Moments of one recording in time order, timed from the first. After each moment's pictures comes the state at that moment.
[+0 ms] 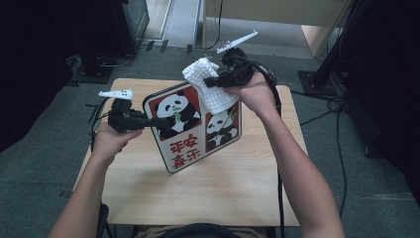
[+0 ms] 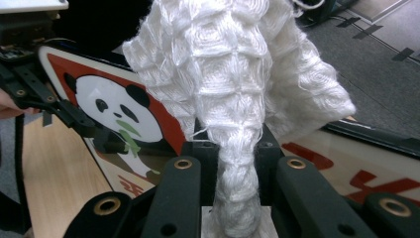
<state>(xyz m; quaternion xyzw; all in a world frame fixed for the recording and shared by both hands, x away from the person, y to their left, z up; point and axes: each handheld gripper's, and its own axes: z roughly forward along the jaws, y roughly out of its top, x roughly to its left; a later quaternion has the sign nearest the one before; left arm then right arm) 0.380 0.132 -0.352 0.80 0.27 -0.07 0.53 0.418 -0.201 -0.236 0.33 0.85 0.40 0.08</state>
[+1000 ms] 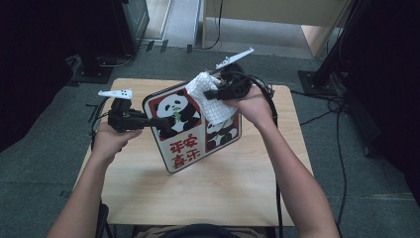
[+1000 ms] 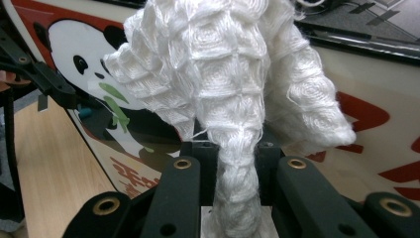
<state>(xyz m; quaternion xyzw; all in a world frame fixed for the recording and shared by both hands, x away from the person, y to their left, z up) 0.381 0.133 -0.353 0.80 0.27 -0.08 0.53 0.416 -0.204 -0.277 0.32 0.85 0.40 0.07</state>
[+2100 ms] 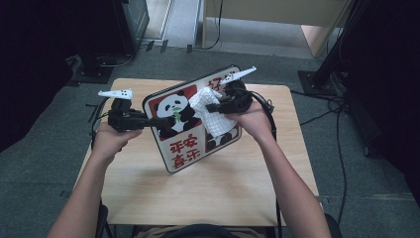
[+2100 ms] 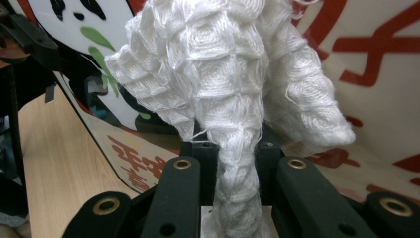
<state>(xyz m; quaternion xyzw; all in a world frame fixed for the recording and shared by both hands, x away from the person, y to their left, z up) 0.381 0.133 -0.353 0.80 0.27 -0.08 0.53 0.407 -0.216 -0.324 0.33 0.85 0.42 0.04</state>
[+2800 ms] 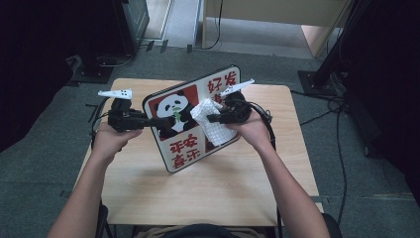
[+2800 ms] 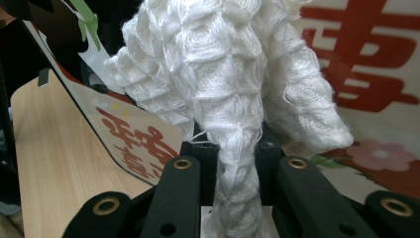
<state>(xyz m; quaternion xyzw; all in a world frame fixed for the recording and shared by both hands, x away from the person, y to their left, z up) 0.382 0.134 -0.353 0.80 0.27 -0.08 0.54 0.400 -0.219 -0.357 0.33 0.85 0.41 0.03</state>
